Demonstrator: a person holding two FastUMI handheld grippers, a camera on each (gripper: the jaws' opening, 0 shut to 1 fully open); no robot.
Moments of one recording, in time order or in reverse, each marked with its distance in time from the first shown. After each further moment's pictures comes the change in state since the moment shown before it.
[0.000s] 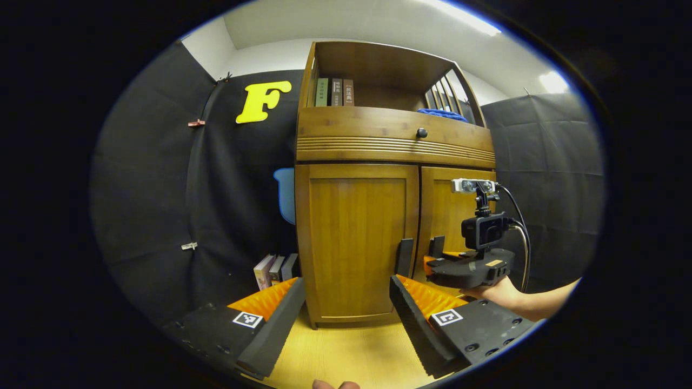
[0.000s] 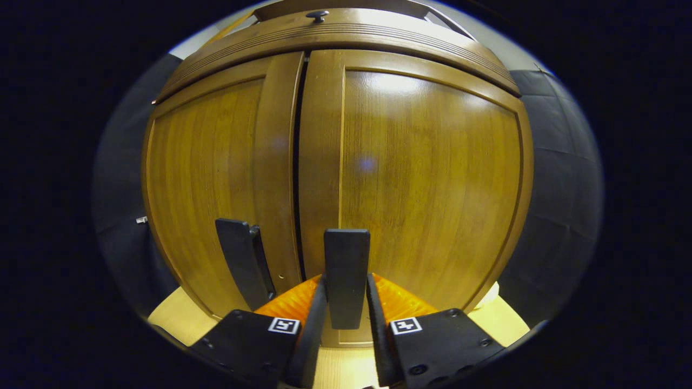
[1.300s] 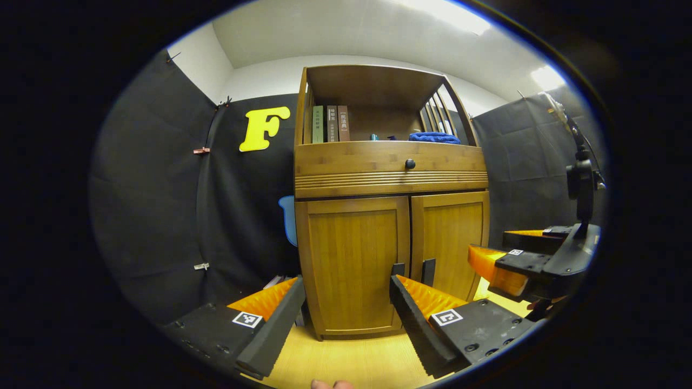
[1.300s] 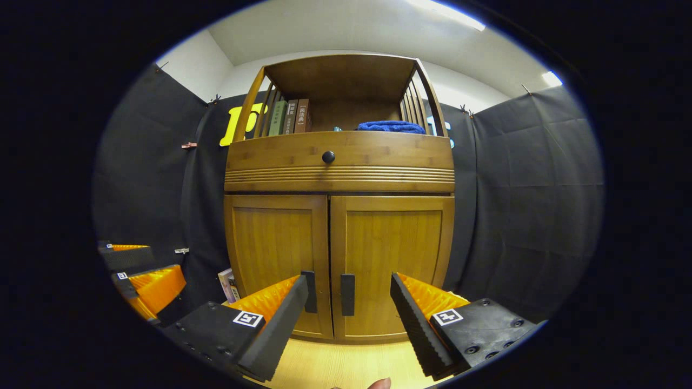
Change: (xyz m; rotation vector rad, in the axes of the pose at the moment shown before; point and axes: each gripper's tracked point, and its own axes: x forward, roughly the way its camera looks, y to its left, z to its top) left arm -0.035 -0.026 0.055 0.062 -0.112 0.041; right arm -0.227 -0.010 0.111 0.022 -0.221 0.081
